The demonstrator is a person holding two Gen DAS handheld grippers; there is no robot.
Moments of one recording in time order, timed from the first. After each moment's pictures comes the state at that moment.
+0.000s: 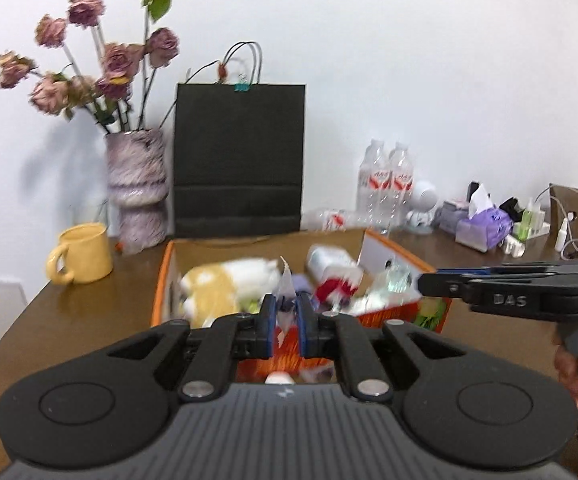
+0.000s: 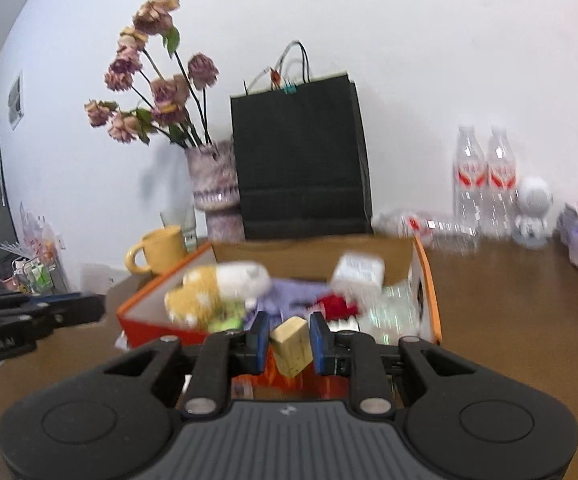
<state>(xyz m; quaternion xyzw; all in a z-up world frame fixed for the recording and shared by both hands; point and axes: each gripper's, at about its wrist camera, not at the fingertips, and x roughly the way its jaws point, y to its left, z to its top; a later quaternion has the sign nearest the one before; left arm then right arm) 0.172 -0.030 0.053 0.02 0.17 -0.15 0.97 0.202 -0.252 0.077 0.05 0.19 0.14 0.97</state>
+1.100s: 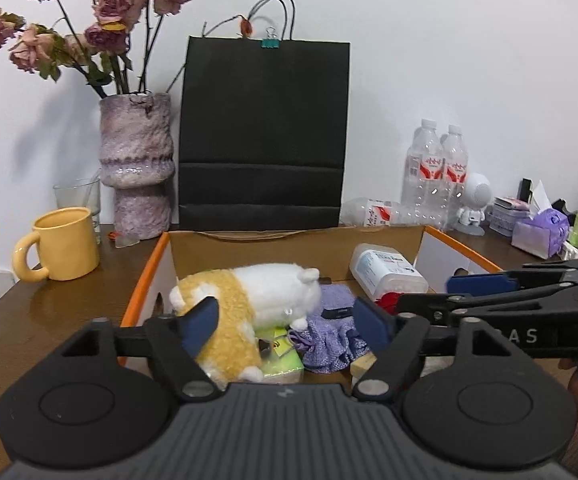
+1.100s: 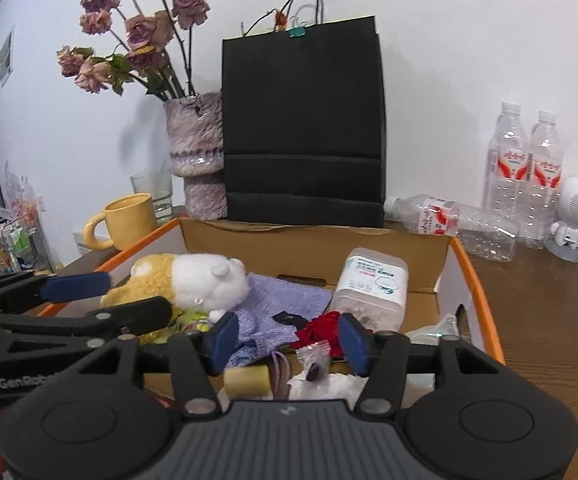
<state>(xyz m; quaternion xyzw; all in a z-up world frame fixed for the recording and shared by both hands) 0.277 -0.034 0.002 0.00 0.19 -0.11 0.98 0.309 -0.222 0.045 0.01 0.24 0.13 0.96</state>
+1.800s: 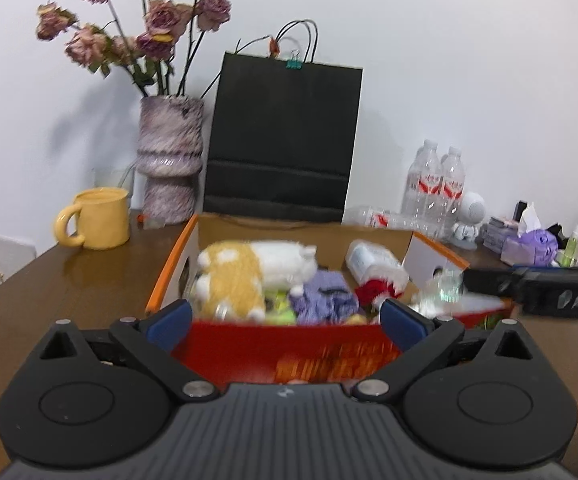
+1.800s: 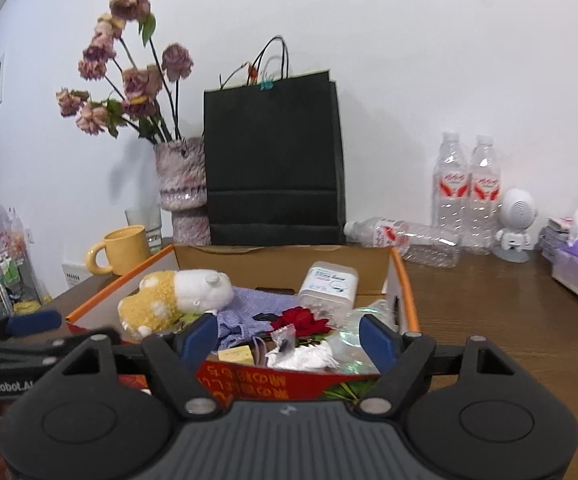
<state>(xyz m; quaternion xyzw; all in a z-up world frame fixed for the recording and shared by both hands) 0.197 -0.020 0.000 -0.04 0.19 -0.08 0.98 0.220 -0.253 0.065 0.03 0.19 0.09 0.98</state>
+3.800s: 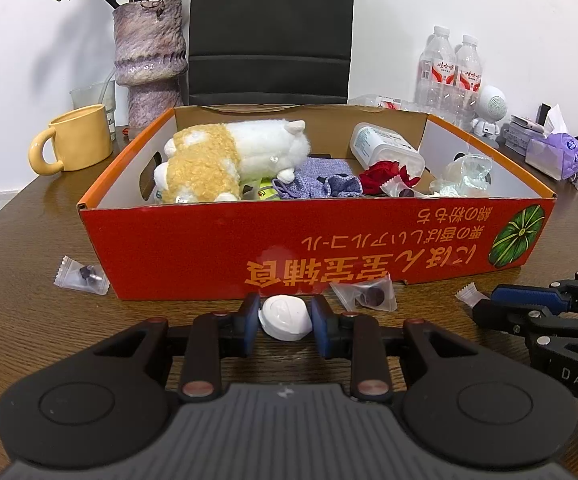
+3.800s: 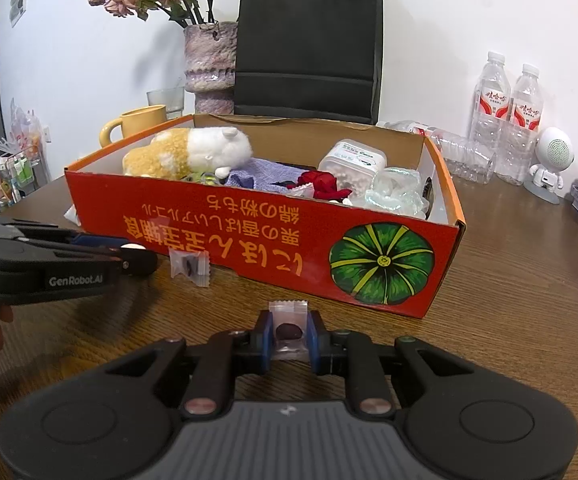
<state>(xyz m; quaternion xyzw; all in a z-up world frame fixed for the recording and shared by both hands) 0.239 -0.062 -0.042 0.02 0.32 -0.07 0.95 0.225 -0.247 -0.003 -0.04 0.31 0.14 0.94</state>
